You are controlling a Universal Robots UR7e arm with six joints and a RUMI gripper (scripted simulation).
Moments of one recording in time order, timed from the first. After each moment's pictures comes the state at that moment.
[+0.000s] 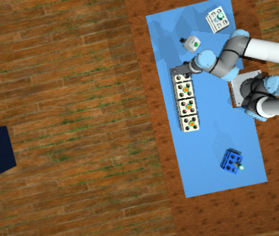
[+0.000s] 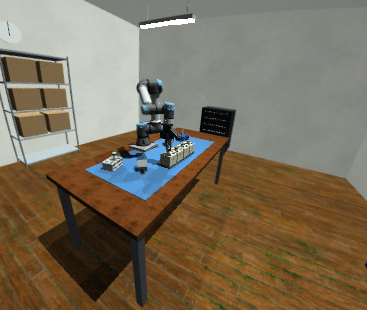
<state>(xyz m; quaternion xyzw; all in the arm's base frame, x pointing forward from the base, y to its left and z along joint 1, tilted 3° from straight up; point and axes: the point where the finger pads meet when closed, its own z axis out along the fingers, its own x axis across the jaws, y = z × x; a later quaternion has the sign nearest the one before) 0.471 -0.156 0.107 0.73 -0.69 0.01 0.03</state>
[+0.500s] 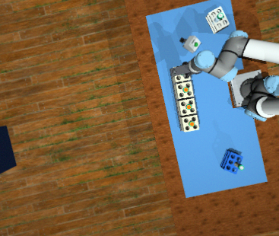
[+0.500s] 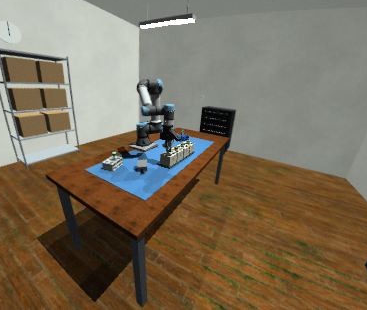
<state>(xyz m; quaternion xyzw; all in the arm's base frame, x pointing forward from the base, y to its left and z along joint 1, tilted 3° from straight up) 0.471 -0.157 0.097 0.73 -0.69 0.01 0.03</state>
